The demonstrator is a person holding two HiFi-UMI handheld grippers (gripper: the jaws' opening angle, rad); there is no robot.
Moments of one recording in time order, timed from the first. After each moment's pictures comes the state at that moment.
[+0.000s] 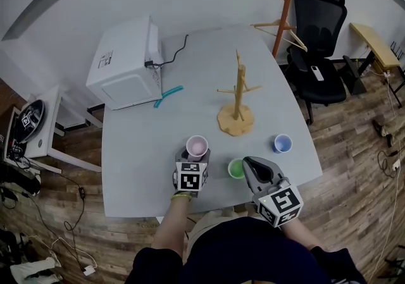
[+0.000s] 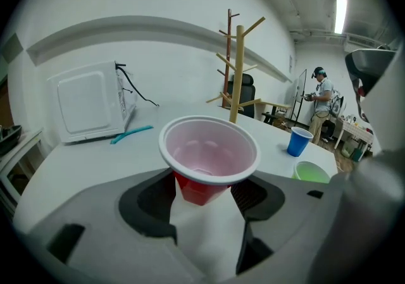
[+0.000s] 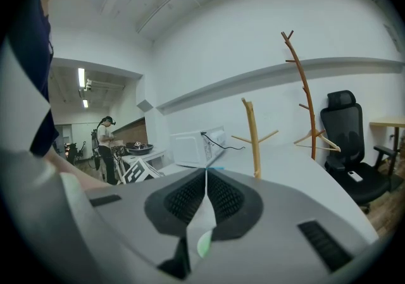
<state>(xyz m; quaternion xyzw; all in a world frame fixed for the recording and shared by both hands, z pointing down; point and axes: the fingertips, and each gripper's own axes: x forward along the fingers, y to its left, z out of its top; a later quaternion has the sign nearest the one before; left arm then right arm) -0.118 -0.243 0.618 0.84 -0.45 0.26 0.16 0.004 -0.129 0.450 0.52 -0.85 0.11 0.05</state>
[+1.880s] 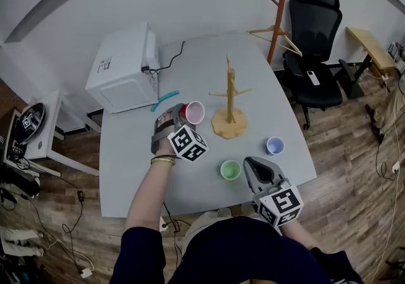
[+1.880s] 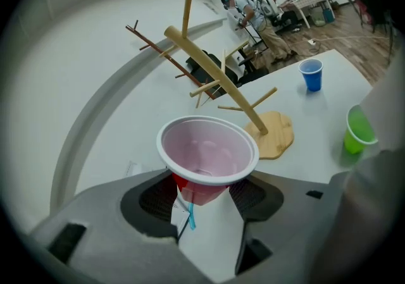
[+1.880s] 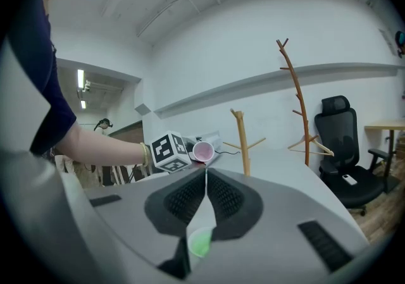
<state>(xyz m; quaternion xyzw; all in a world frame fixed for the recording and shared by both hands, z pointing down) -0.096 -0.348 0.513 0.75 -0.39 0.47 -0.24 0.032 -0.118 0.440 0.54 -0.84 0.10 0.04</state>
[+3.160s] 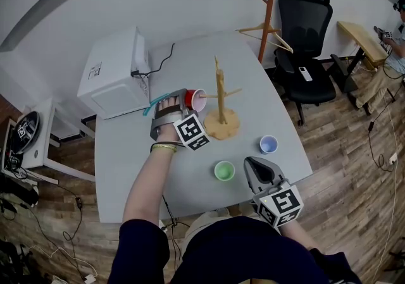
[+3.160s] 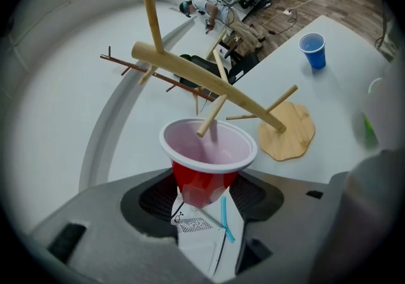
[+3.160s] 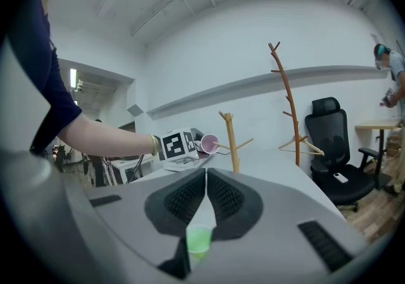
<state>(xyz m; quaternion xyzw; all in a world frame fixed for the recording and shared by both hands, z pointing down) -0.049 -0.384 0.476 0.68 -0.36 0.51 -0.38 0.055 -0.113 0.440 0.56 -0.82 0.11 0.03</state>
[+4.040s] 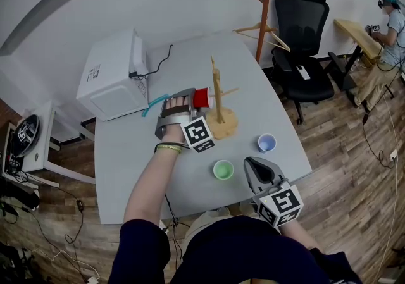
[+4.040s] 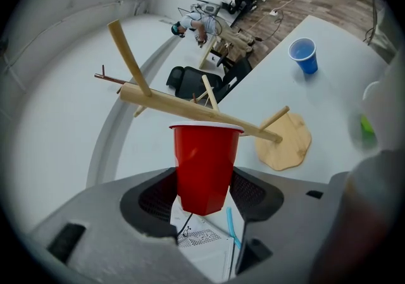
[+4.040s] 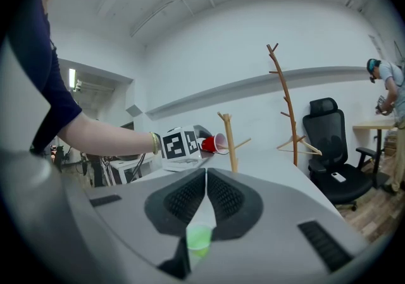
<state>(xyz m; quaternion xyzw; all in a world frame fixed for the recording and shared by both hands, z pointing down) -0.014 -0.365 0.464 0.67 -0.33 0.50 -0.44 0.058 -0.106 0.441 0.57 -0.81 0.11 0.03</state>
